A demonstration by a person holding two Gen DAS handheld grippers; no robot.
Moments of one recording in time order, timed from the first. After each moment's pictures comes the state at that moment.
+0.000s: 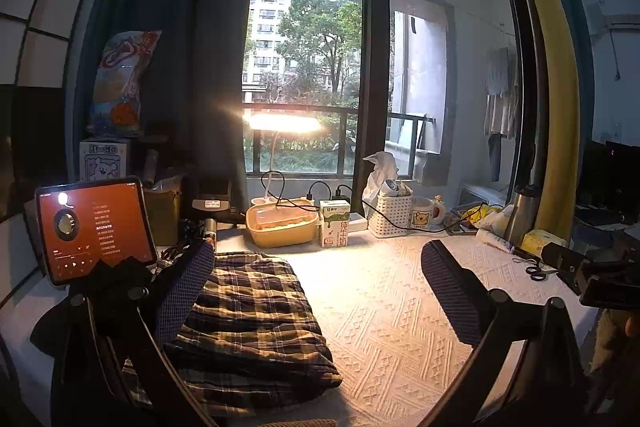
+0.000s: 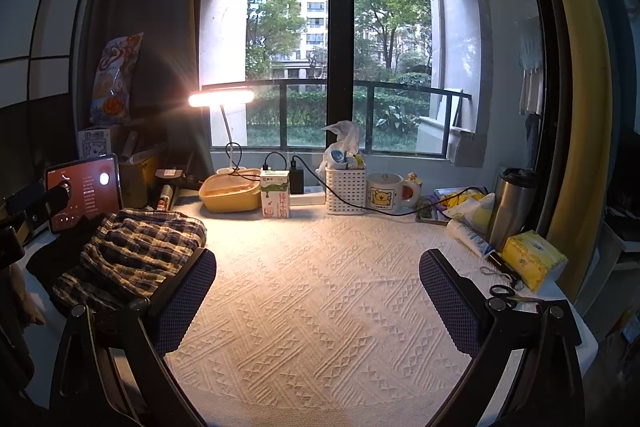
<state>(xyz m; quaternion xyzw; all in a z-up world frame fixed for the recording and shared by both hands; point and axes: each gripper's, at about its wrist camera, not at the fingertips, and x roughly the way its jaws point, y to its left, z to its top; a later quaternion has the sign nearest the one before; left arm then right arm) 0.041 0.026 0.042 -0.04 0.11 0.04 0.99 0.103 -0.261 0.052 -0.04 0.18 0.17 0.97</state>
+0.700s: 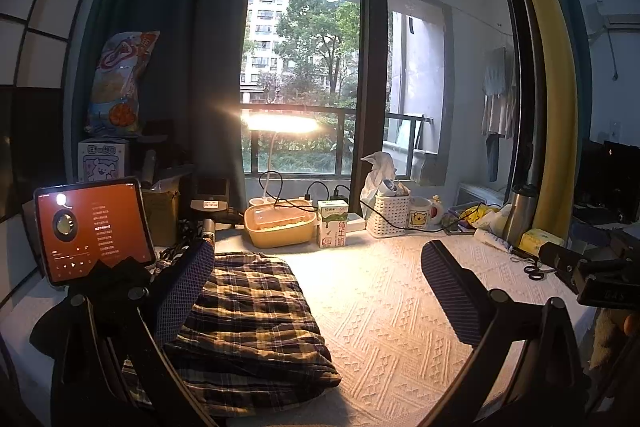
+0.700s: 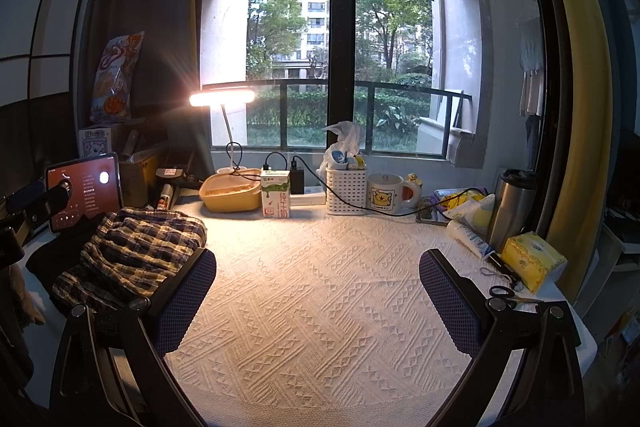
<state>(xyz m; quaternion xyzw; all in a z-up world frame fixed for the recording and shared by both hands) 0.039 0.025 0.042 -0.04 0.11 0.04 0.99 0.102 -0.260 0.052 -0.04 0.18 0.17 0.97</state>
